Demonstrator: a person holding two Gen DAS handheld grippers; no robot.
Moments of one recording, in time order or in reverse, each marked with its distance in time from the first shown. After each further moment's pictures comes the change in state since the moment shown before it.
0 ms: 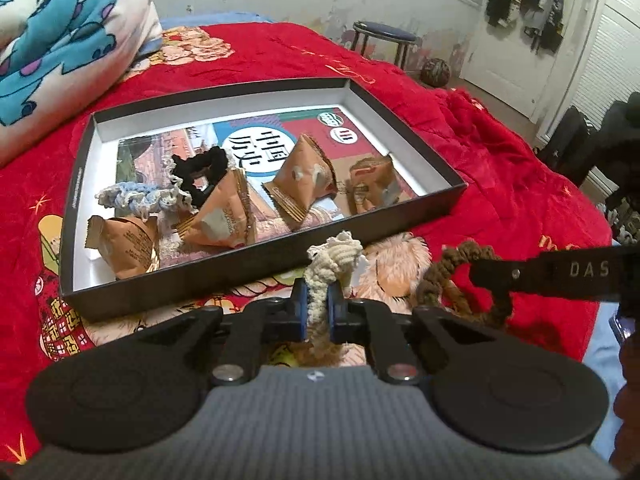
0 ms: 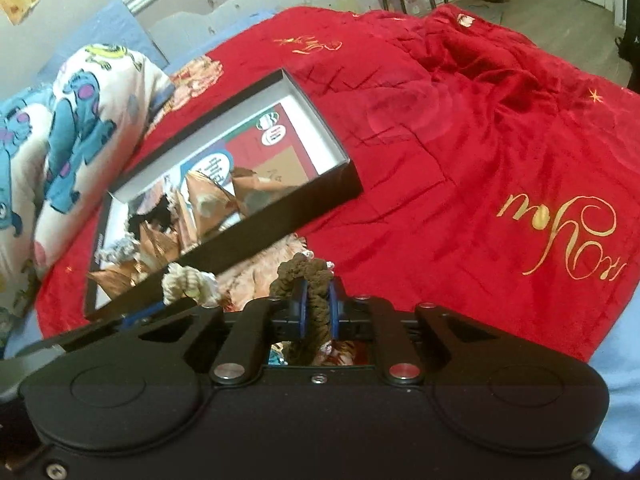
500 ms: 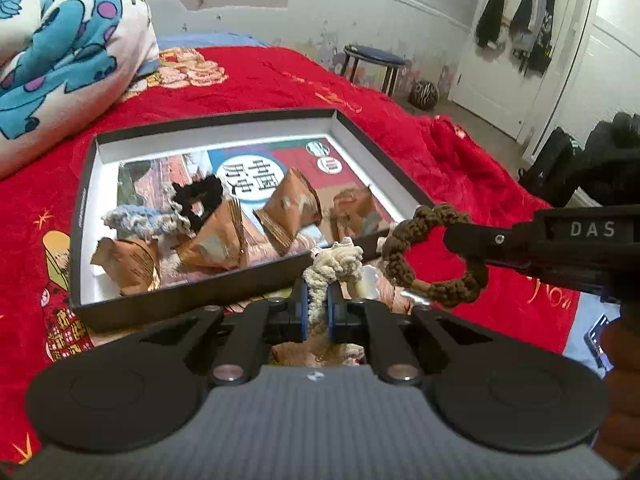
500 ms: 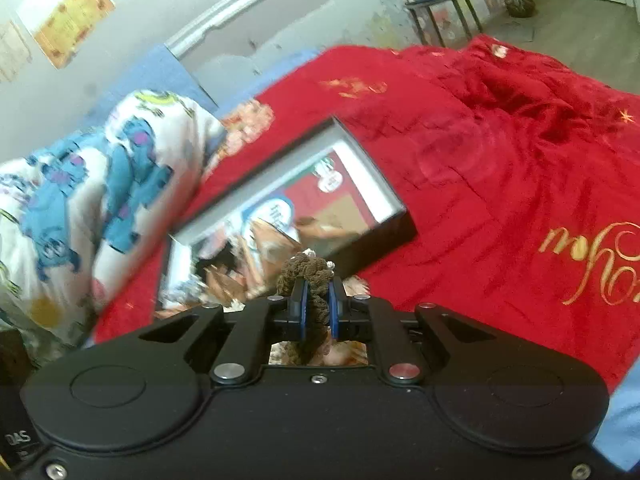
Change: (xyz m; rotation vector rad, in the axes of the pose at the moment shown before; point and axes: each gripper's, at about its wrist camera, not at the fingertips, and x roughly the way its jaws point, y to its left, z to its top) left arm -0.026 0.000 0.005 -0.026 -0.078 -0.036; right arm -0.021 0.006 0.009 0.032 -0.123 0.183
